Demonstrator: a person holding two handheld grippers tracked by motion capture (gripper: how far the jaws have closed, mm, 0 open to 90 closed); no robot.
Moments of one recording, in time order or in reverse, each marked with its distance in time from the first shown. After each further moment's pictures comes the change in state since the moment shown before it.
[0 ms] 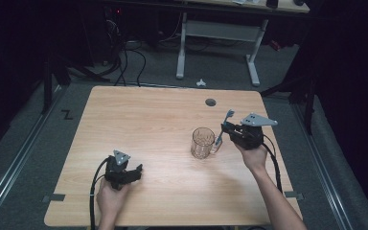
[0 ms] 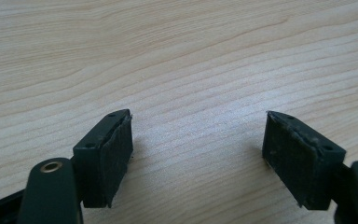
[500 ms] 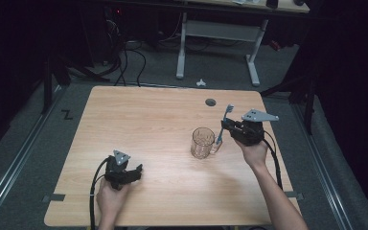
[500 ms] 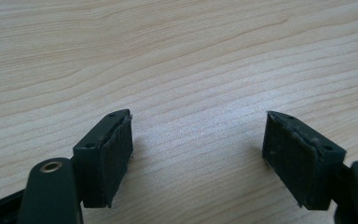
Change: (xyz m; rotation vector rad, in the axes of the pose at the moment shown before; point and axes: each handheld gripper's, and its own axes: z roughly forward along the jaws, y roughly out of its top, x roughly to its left) left arm 0.000 0.000 0.000 0.000 0.000 0.000; right arm -0.006 0.009 0.001 -0.009 0.019 0.020
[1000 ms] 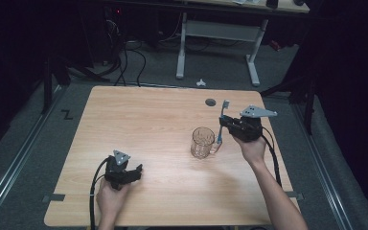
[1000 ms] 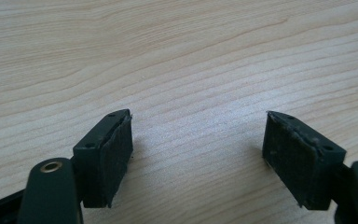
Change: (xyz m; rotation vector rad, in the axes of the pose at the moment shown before) left arm 0.000 0.000 0.000 0.000 0.000 0.000; right arm -0.002 0.010 0.006 0.001 0.021 0.009
